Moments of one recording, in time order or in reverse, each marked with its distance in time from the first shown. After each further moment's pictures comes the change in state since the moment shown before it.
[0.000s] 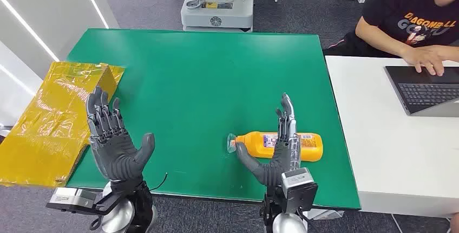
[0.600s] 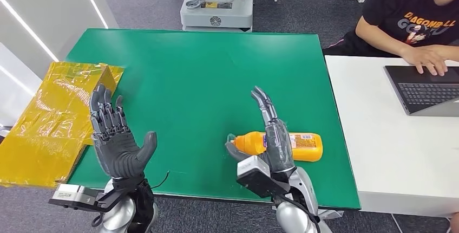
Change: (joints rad) left arm -0.018 -0.002 0.000 0.018 0.002 -0.023 0.000; right arm -0.098 -0.068 -0.056 0.043 0.539 0.227 0.308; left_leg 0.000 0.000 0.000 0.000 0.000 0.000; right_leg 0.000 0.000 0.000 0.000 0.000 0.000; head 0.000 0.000
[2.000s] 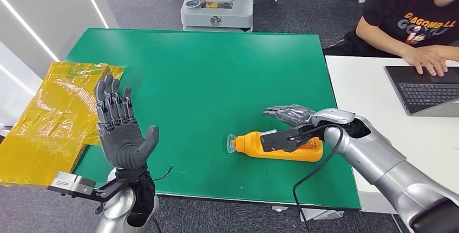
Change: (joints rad) left arm -0.065 0.010 -0.001 0.038 0.064 -0.099 0.000; right arm -0.686 -0.413 0.422 0.511 -0.147 0.830 0.023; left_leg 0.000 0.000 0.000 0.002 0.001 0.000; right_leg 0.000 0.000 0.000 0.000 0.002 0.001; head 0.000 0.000
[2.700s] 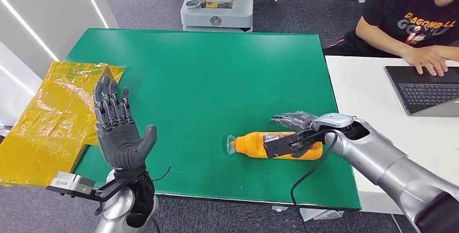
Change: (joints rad) left arm 0.003 0.007 0.000 0.000 0.017 0.030 0.000; right arm -0.050 -0.029 0.185 0.073 -0.065 -0.053 0.046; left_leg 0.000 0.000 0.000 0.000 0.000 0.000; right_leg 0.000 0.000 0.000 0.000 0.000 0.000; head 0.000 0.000
